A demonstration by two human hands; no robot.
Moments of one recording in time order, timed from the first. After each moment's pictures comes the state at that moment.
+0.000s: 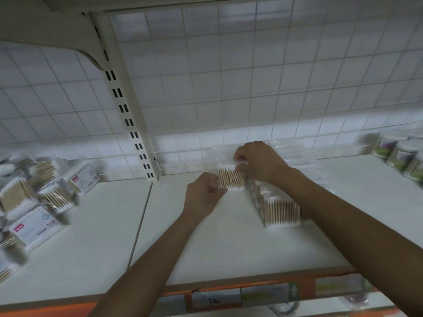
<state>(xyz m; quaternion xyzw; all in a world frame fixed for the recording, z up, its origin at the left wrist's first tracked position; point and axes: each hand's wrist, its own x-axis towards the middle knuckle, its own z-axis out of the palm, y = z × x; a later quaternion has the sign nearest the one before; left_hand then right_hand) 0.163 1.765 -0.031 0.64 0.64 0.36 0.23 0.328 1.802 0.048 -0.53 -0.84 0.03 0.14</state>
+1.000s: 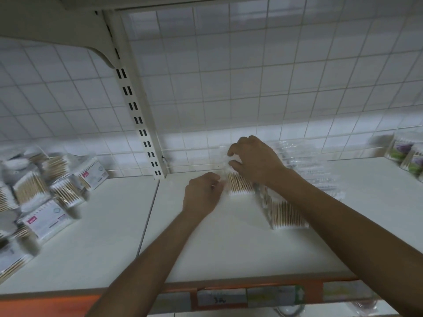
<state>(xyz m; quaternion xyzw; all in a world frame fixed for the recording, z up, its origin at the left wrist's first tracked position) 0.153 1.763 -0.027 0.66 0.67 0.31 0.13 0.305 1.795 0.051 -0.50 -0.85 -0.03 0.15</state>
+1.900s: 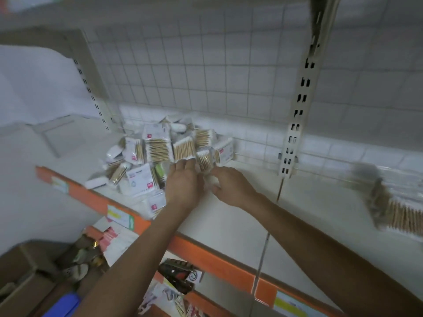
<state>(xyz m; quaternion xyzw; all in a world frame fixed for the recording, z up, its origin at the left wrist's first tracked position) -0.128 1.656 -0.018 0.48 0.84 0.21 -0.12 -0.012 1.737 -0.013 -0.28 -0.94 0.16 0.15</state>
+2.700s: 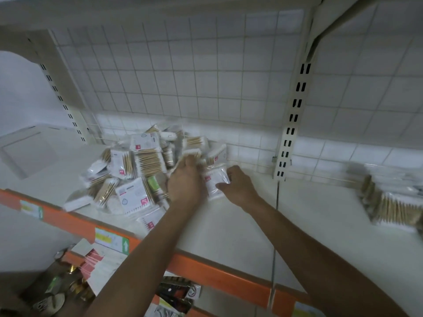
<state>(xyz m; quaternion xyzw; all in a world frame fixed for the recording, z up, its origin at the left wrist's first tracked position) -0.140 1.689 -0.005 0.45 0.86 0.21 -0.13 -0.025 1.748 -0.015 -0.47 -0.75 0.40 0.26</state>
